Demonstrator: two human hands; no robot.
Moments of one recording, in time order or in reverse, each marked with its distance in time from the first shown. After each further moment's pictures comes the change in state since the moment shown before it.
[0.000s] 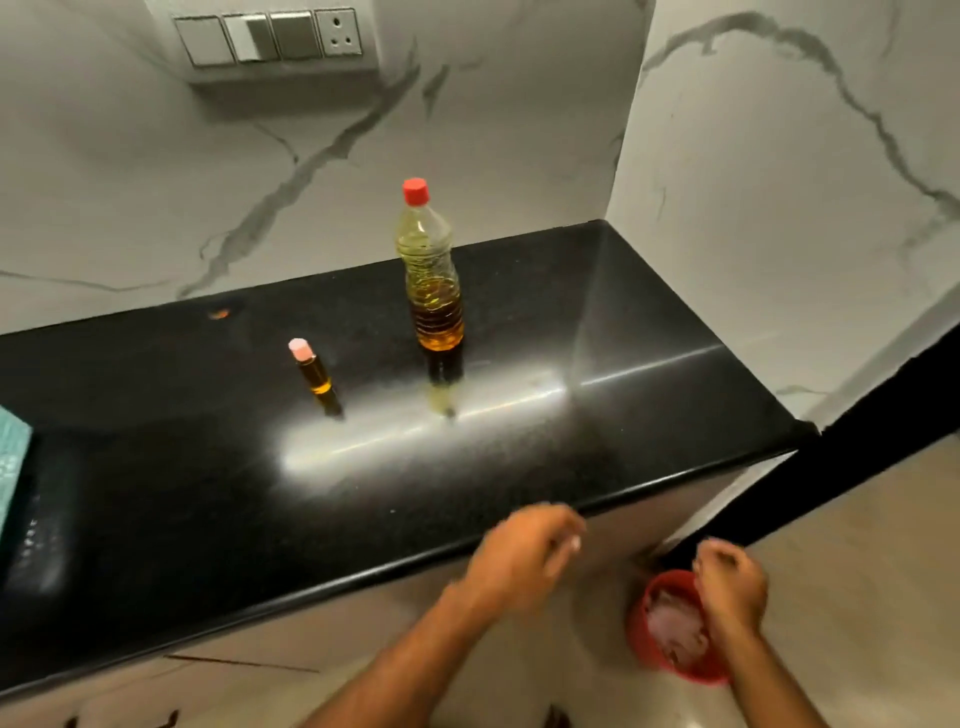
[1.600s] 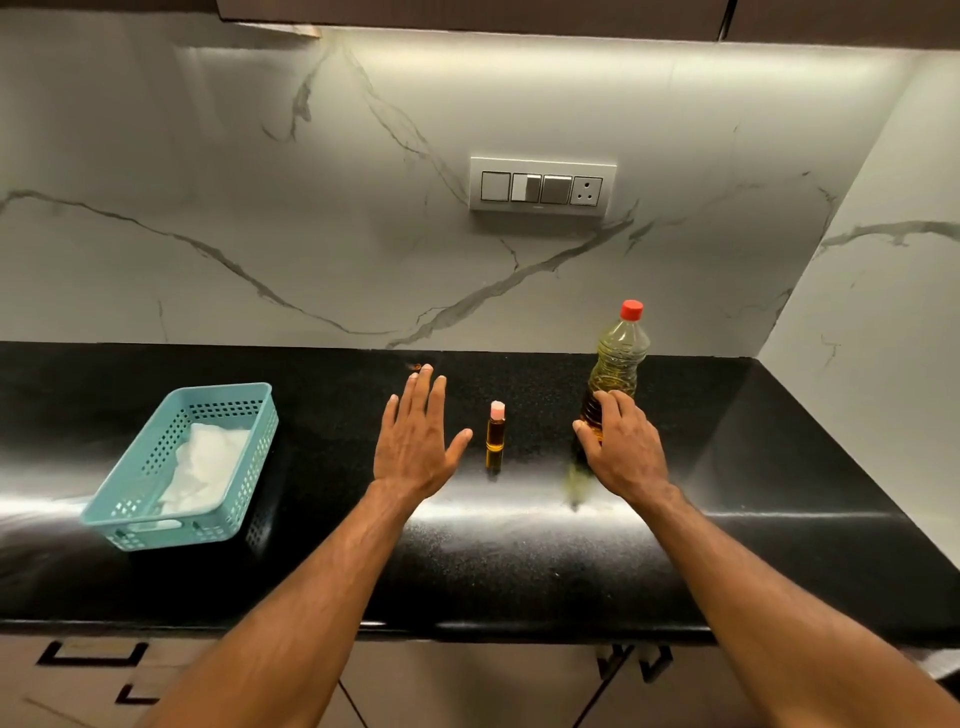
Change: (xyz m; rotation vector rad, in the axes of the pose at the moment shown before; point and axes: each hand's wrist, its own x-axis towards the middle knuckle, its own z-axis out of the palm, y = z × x) left_hand -0.107 -0.166 -0.256 0.641 0.679 -0.432; right_hand -0.194 -0.280 0.181 -0.487 -0.298 -1.332
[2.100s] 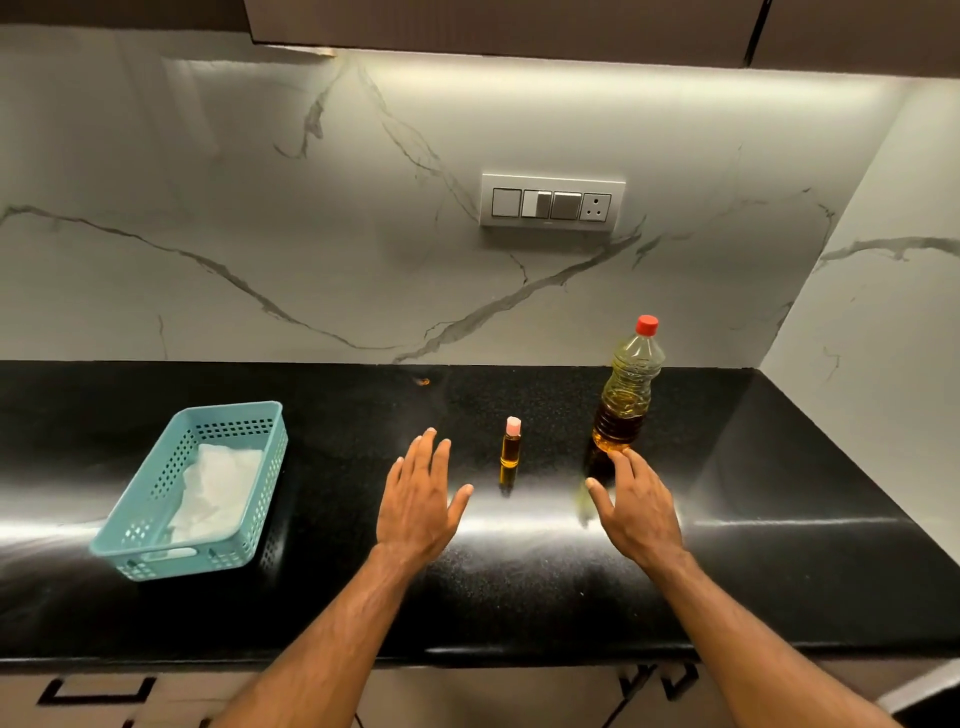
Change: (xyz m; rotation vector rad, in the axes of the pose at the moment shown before) left_hand -0.038 -0.030 0.020 -0.030 -0.094 -0.003; right_hand -0.042 -0.002 0.037 -0.054 -0.091 0.116
